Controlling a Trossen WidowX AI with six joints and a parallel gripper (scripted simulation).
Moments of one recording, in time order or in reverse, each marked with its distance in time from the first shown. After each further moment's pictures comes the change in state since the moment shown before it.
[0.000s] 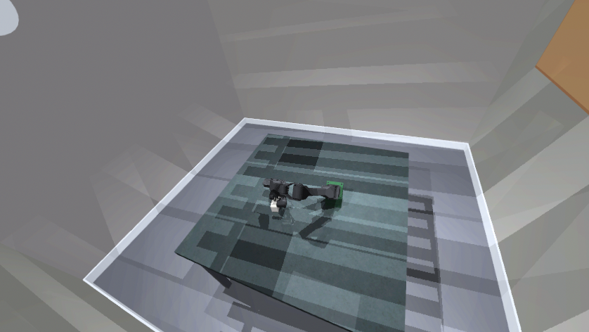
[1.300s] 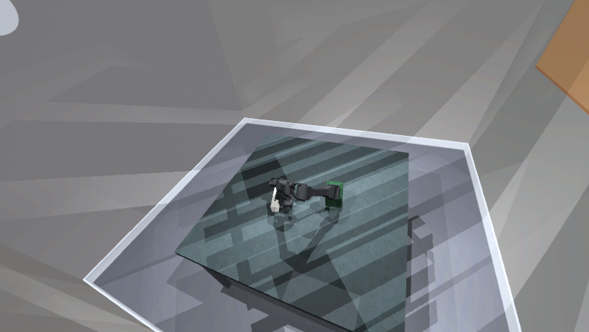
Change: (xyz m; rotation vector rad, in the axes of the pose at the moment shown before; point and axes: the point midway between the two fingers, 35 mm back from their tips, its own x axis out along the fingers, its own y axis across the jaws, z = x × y) arm 0.003 0.000 -0.042 0.002 0.001 0.002
